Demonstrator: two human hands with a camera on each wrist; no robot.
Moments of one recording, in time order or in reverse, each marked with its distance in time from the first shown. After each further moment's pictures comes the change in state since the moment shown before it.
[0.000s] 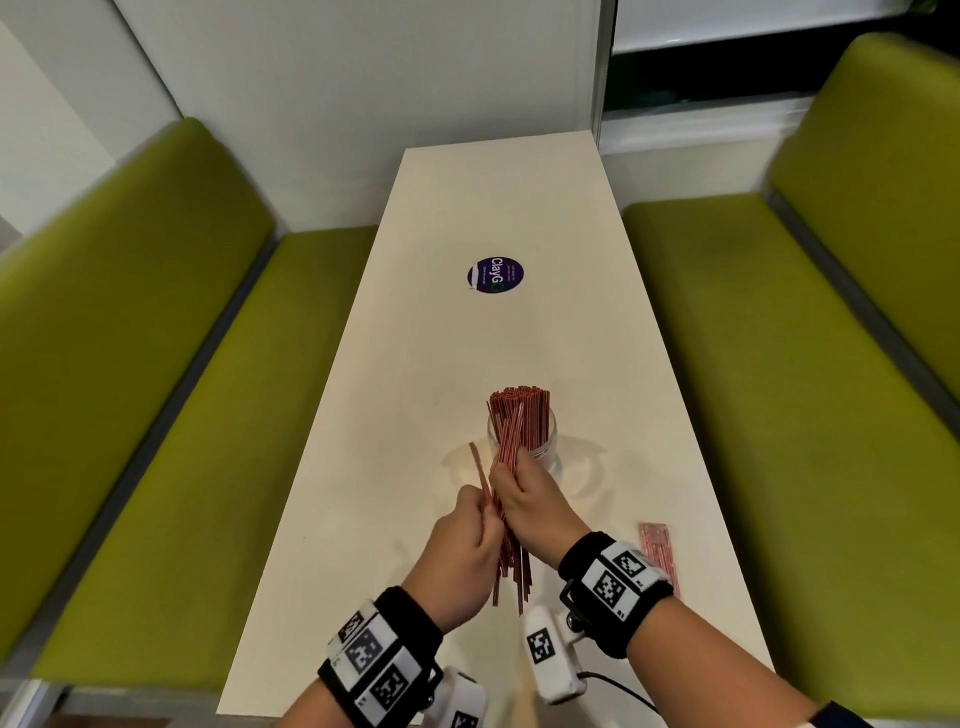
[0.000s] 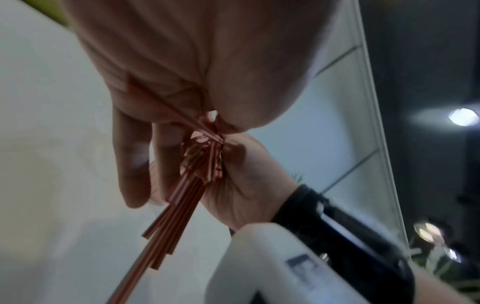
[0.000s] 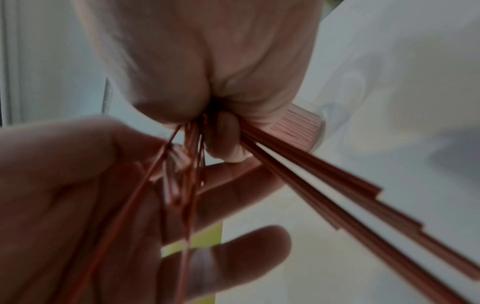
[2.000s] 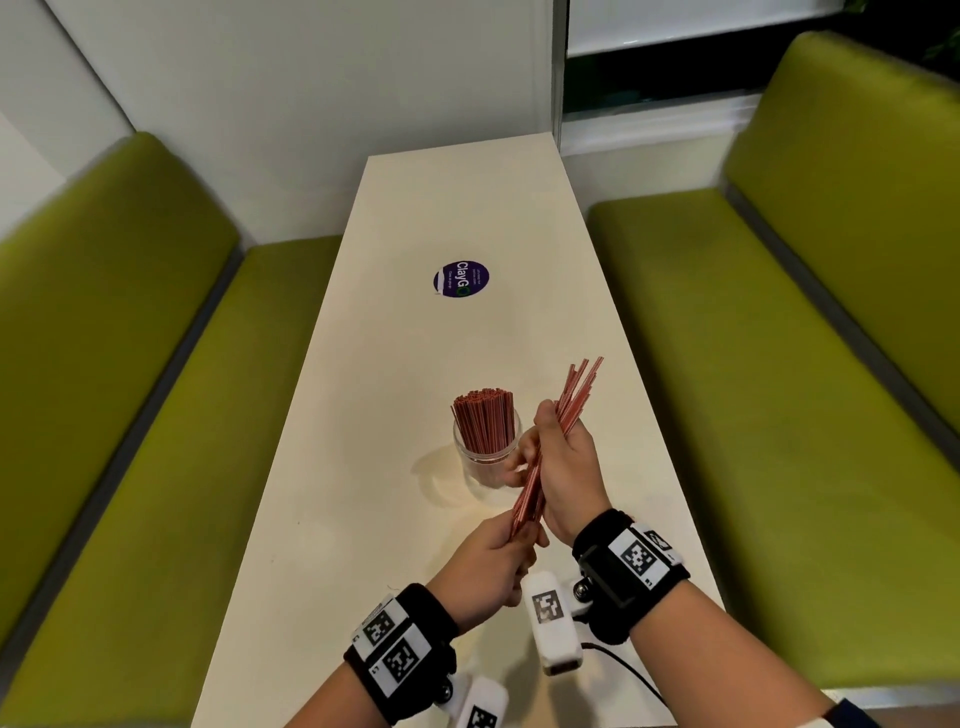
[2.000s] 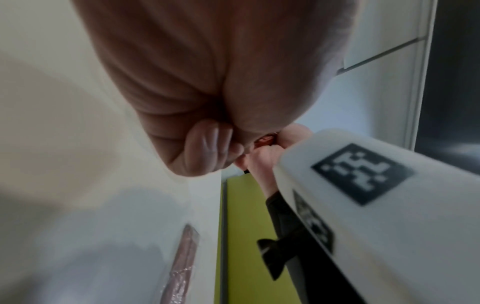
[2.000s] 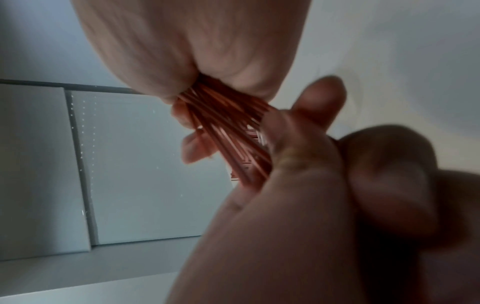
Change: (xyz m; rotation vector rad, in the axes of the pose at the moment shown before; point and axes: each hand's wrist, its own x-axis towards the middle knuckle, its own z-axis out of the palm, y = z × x) left_hand 0.013 0.016 0.047 -0.386 -0.346 -0.162; right_hand -0.003 -0.023 -0.049 0.748 0.341 0.088
